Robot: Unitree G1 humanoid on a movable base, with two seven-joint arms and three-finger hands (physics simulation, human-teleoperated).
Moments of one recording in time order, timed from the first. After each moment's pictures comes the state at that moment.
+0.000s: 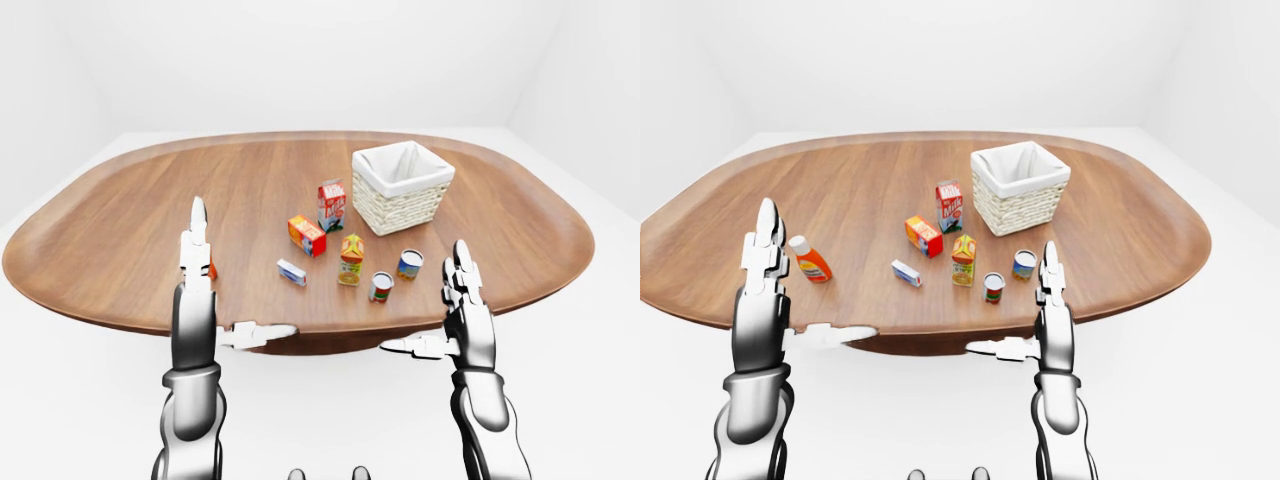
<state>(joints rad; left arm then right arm) 0.16 0.01 -0.01 -0.57 0.44 -0.09 0.07 0.24 0.01 -0.01 -0.35 -0.11 -0.09 -0.06</state>
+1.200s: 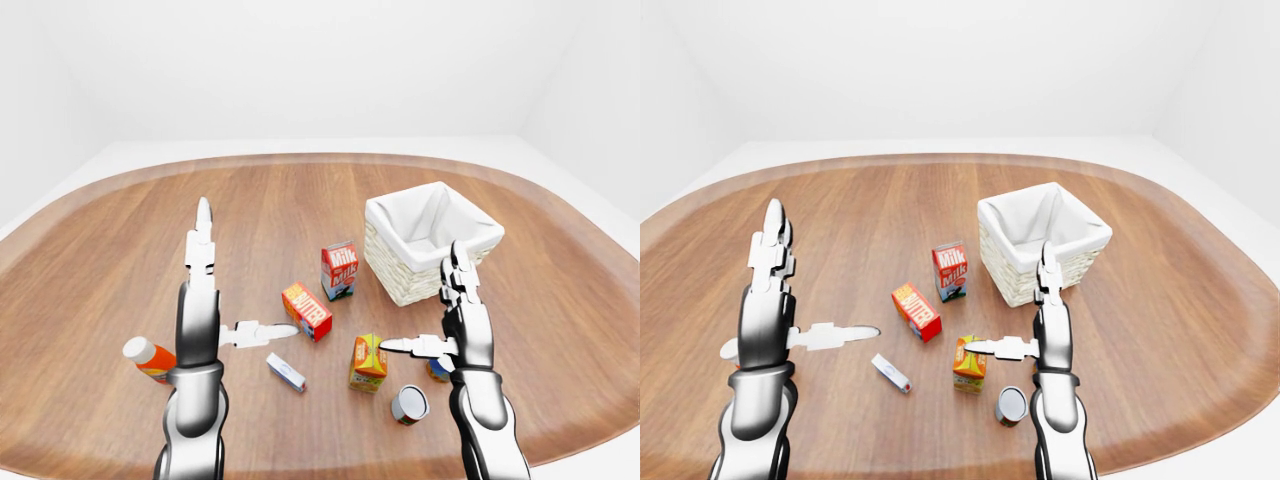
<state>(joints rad) 0.15 0.01 -0.01 -0.55 0.42 -0.09 0.06 0.23 0.01 -0.01 -0.34 -0.11 -0.09 -0.06</state>
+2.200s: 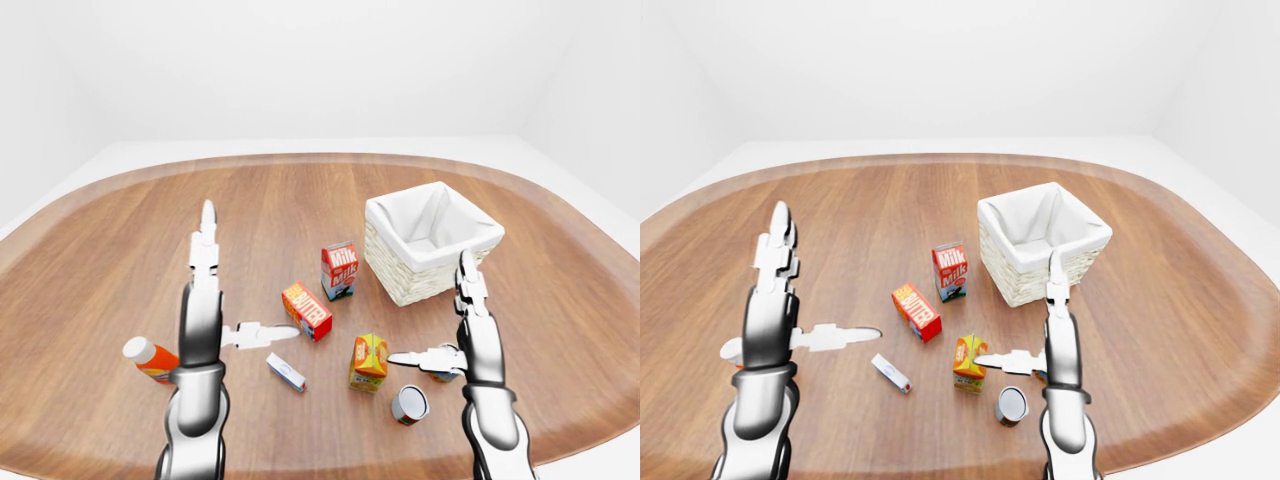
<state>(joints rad) 0.16 0.01 -0.02 -0.54 0.42 -0.09 0.05 0.31 0.01 -0.03 -0.40 -0.25 -0.09 -0.06</state>
